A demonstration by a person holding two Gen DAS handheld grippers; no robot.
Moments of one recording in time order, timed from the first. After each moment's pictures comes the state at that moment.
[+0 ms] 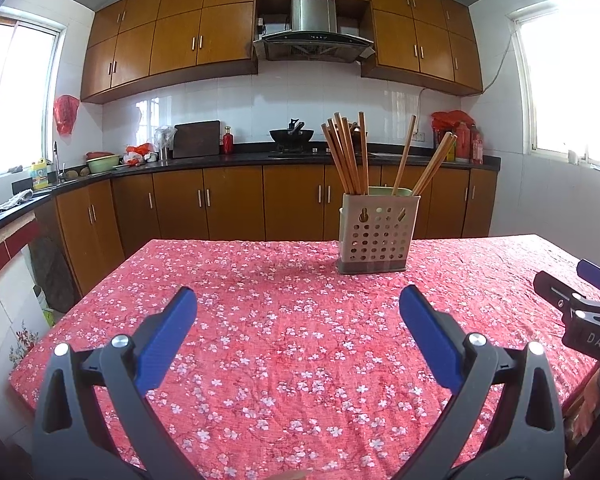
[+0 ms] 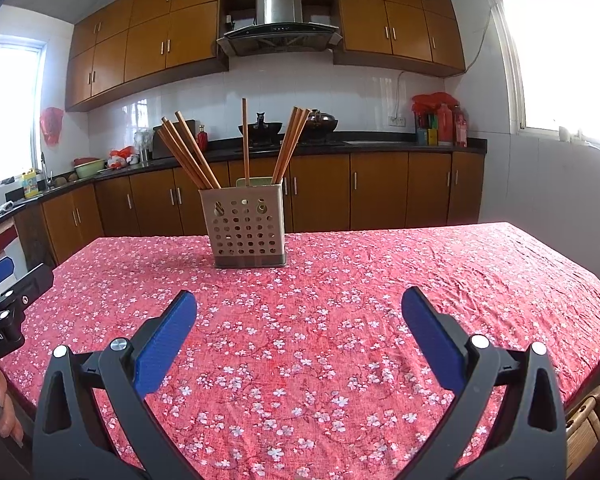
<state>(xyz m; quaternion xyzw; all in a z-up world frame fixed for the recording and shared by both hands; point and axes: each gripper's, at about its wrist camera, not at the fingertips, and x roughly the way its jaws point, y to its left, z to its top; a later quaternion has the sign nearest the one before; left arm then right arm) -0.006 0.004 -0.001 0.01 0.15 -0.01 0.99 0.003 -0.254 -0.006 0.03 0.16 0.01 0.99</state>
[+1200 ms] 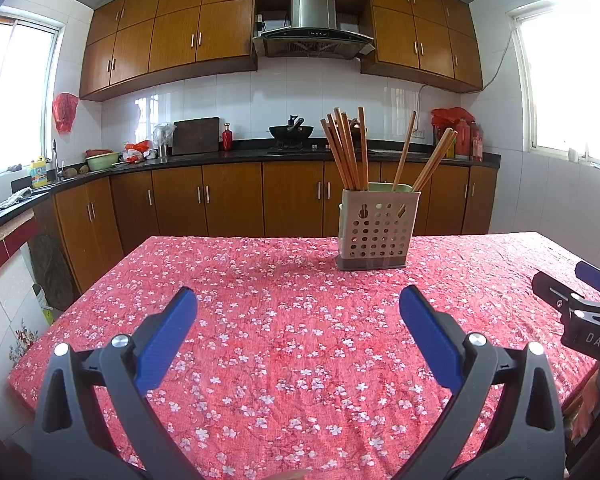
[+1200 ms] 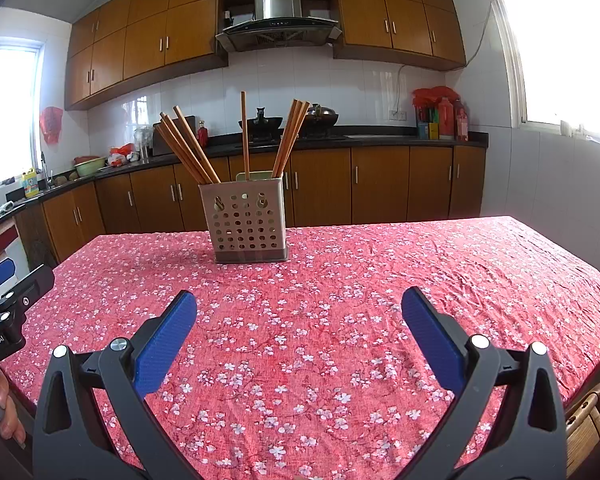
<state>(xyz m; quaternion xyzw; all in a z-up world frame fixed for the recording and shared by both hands) -0.004 0.004 -0.003 0.01 0.16 -0.01 0.99 0.007 -0.253 -0.010 0.03 0.17 0.01 0.99</state>
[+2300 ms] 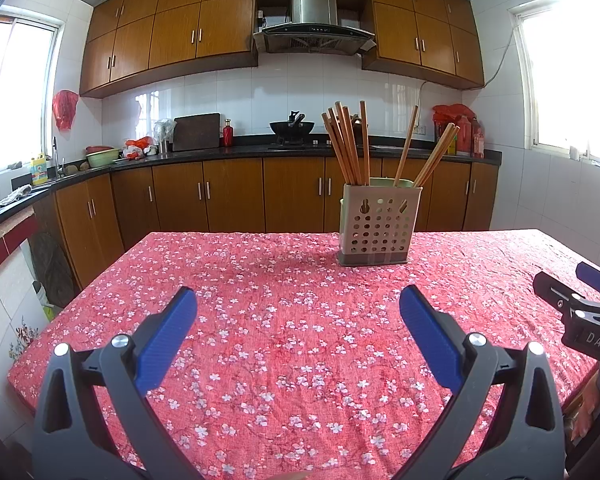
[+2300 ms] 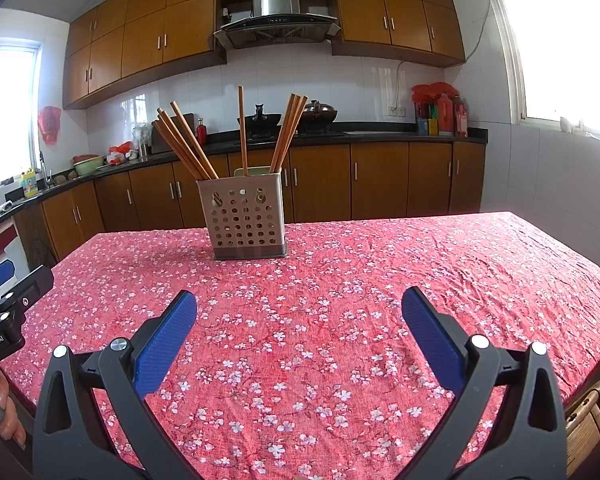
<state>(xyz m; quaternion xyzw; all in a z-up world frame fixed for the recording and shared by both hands) -0.005 0.004 -0.011 0.01 0.16 -0.01 0.99 0.007 -0.254 -0.014 0.04 0.17 0.01 0.98</state>
